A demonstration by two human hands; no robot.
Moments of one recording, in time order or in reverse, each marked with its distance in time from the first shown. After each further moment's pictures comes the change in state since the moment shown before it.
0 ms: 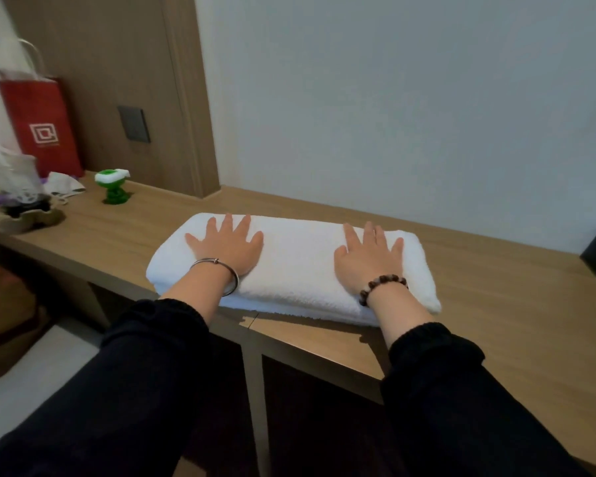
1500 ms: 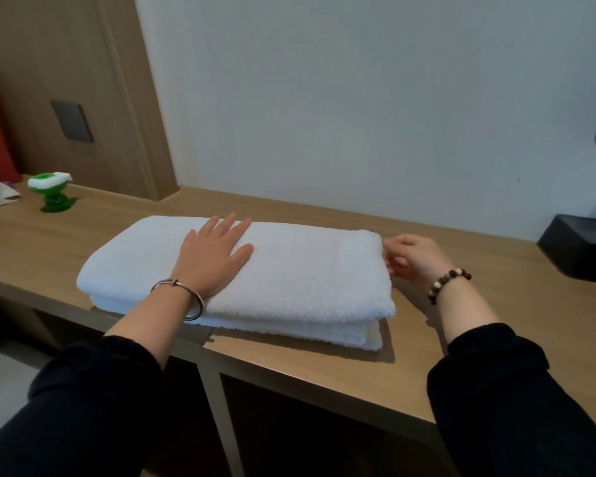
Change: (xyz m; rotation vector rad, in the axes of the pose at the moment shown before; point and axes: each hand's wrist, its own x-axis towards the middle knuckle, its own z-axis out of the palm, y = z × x) left_hand 0.008 0.027 0.022 -0.130 0.174 0.409; right_hand 0.032 0.143 0.000 1.441 -0.016 0.295
